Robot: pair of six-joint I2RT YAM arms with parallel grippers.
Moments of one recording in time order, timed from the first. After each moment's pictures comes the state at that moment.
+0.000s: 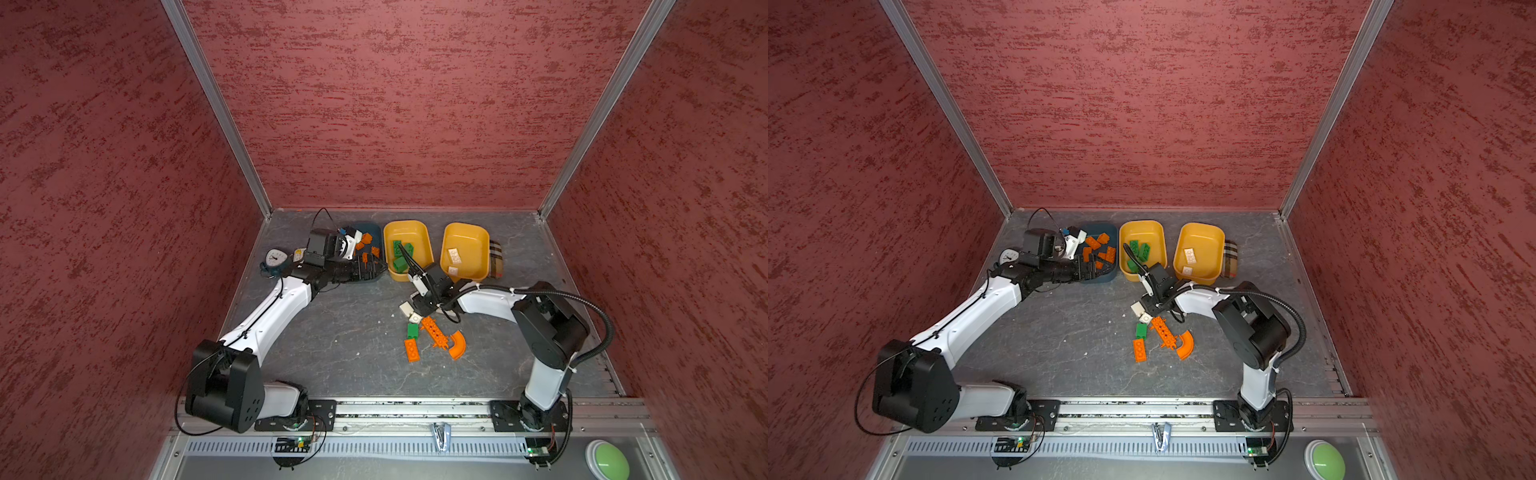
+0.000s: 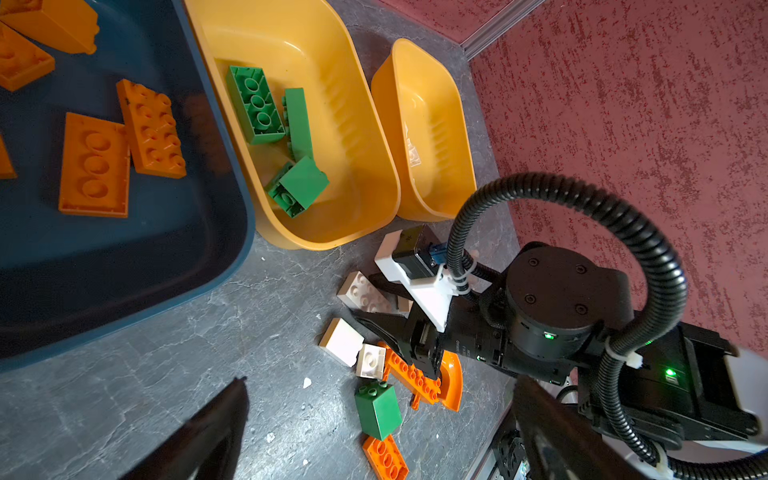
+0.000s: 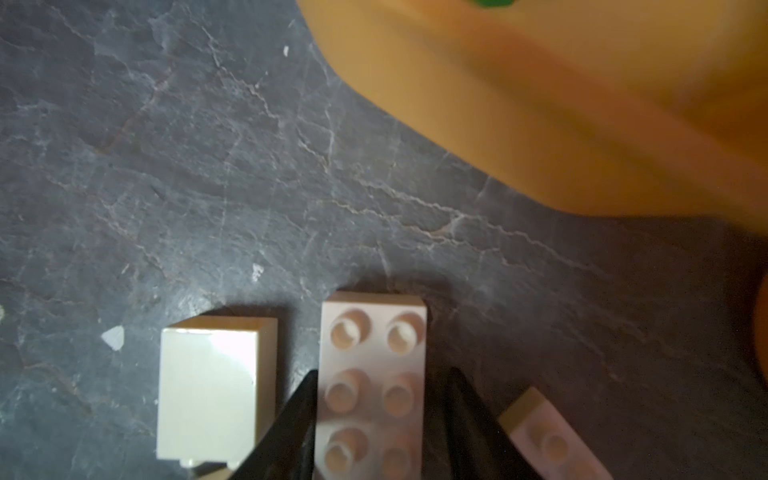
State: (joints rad) left arm -0.27 1.35 1.02 -0.40 0.61 -0.42; right arm 0.68 1.84 1.04 -0.23 0.00 0.07
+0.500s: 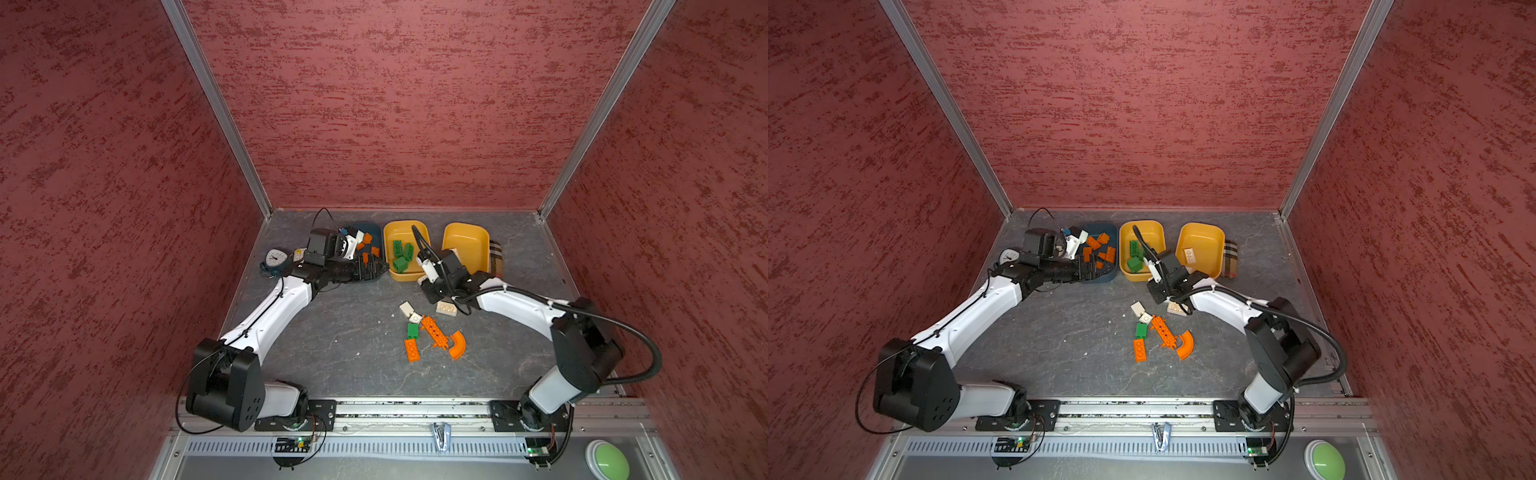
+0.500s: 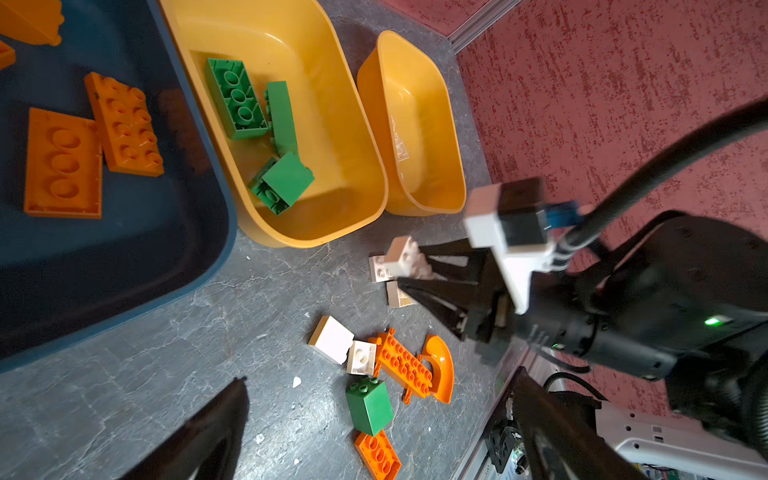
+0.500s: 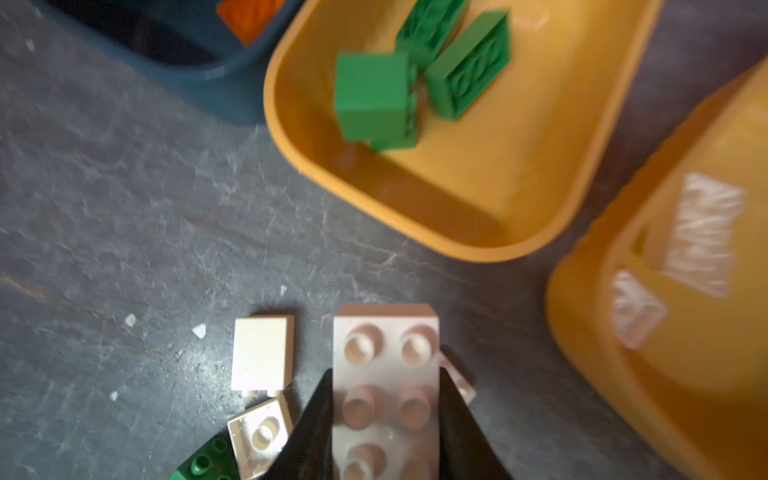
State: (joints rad) left arm -0.27 1.36 1.02 -0.38 0.65 -0.43; right arm 0.59 1.59 1.06 -0.31 0.02 0.05
